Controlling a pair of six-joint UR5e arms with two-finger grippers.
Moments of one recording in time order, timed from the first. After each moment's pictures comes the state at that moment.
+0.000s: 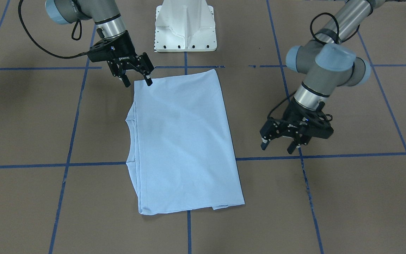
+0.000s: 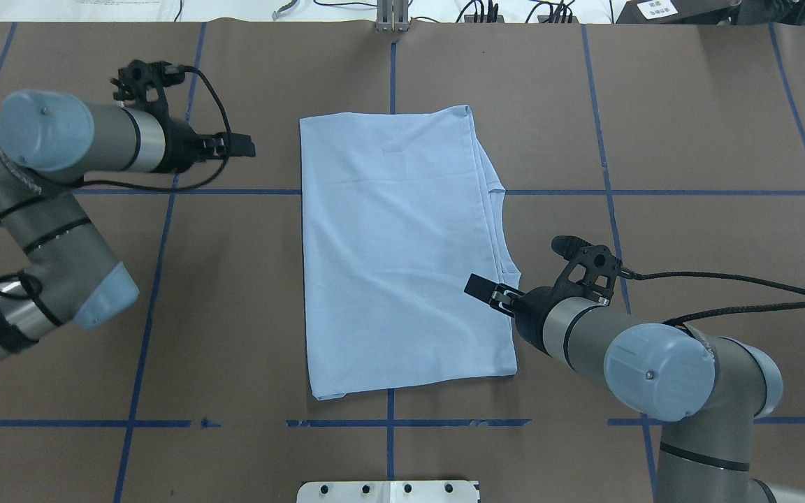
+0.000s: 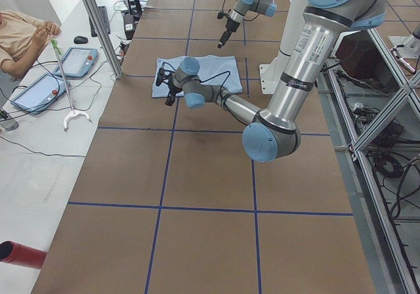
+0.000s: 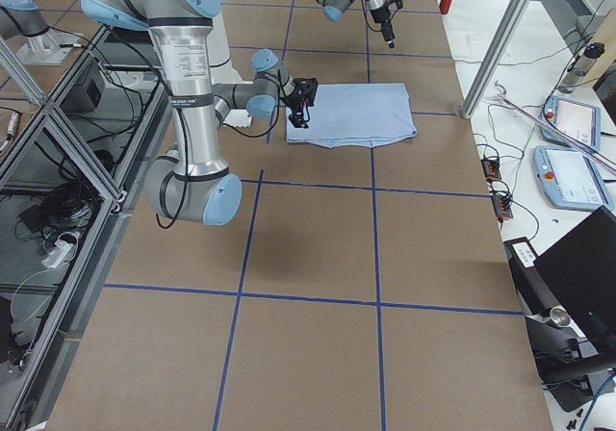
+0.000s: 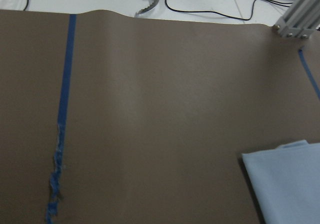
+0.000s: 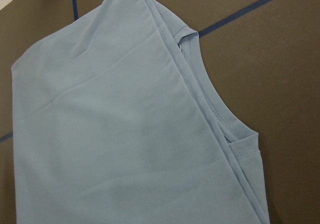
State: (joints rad) left arm -0.74 -1.96 -1.65 -2.28 -1.81 -1.22; right arm 0.30 -1.37 2.02 -1.07 1.34 1.75
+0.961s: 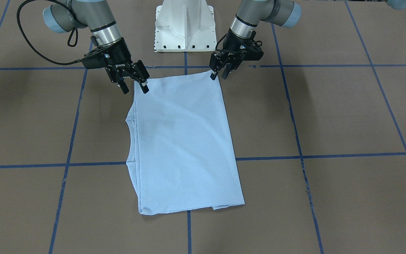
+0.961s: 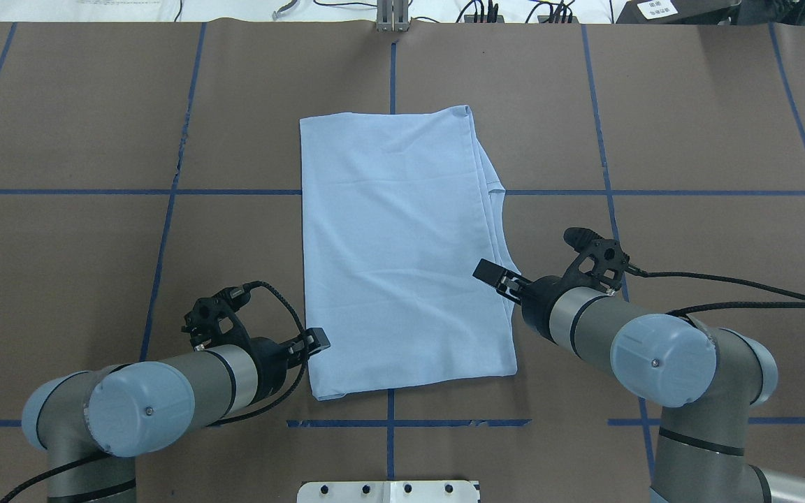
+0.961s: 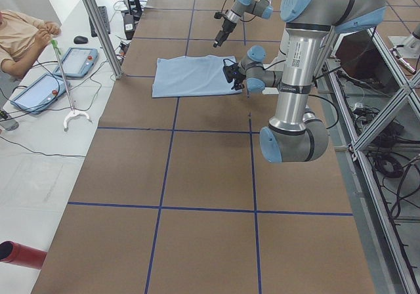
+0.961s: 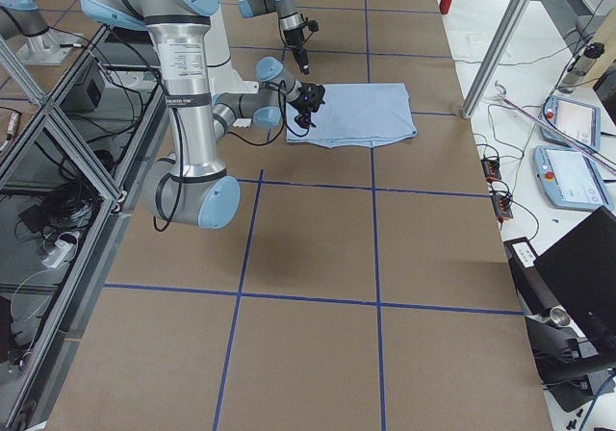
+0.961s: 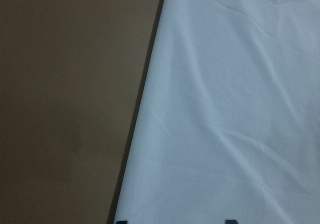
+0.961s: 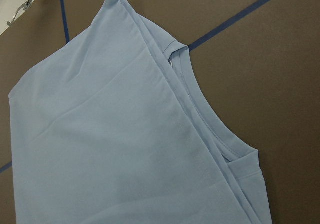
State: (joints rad) left arm -0.21 -1.85 -1.93 -2.10 -1.42 -1.91; right arm 0.32 -1.38 1.97 -1.01 1.34 1.80
